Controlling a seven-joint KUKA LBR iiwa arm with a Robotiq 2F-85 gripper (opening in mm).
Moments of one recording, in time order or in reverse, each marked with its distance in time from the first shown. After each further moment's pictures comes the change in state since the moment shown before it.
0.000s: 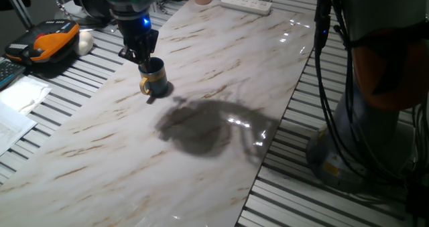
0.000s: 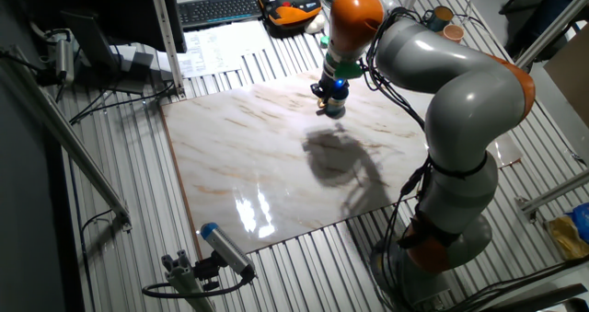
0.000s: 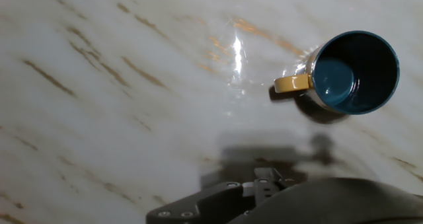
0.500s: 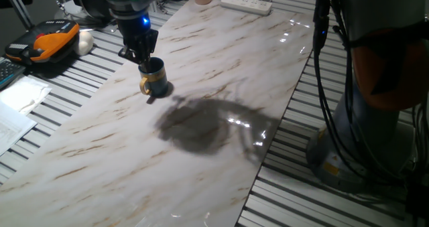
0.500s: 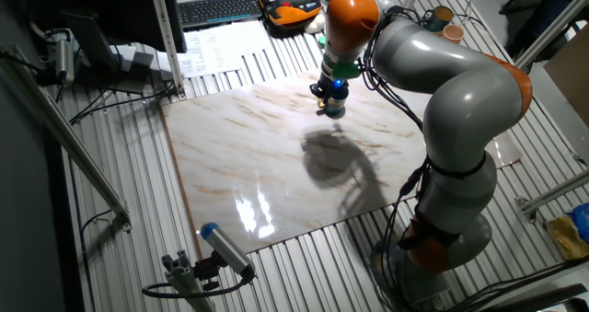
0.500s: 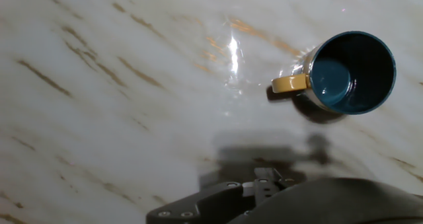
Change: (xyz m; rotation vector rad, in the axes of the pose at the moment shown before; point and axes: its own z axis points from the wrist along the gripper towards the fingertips) arm 0.000 0.000 0.000 -0.006 0.000 0.002
